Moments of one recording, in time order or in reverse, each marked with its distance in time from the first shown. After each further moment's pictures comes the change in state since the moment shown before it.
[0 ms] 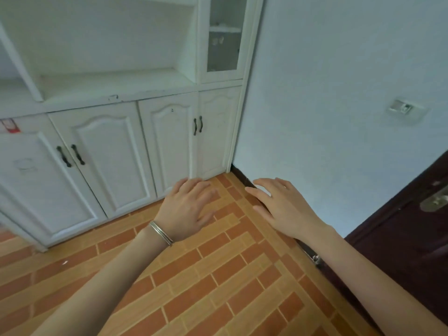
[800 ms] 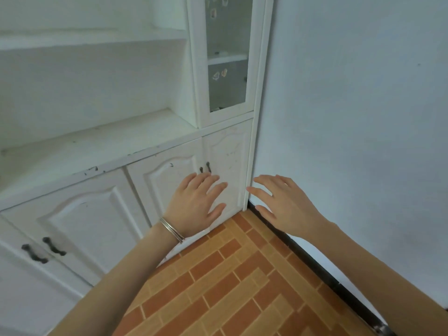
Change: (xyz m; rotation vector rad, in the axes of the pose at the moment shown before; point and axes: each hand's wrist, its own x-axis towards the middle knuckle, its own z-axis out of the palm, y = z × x) left_hand 0.309 -0.244 0.081 0.120 0.028 0.073; right_hand 0.319 0.187 0.128 -0.078 0.187 -0.031
